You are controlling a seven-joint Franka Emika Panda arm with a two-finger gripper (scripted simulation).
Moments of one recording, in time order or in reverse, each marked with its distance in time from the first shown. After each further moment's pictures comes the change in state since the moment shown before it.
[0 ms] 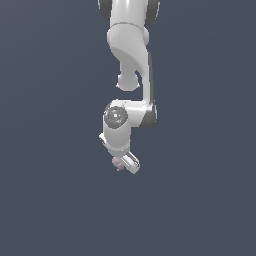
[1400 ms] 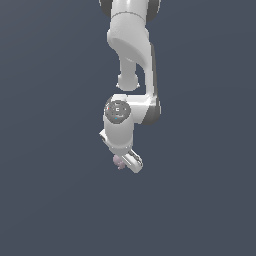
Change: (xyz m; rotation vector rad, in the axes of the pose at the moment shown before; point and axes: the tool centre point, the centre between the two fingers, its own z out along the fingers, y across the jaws) arm 0.000 -0.012 -0.030 0.000 0.000 0.001
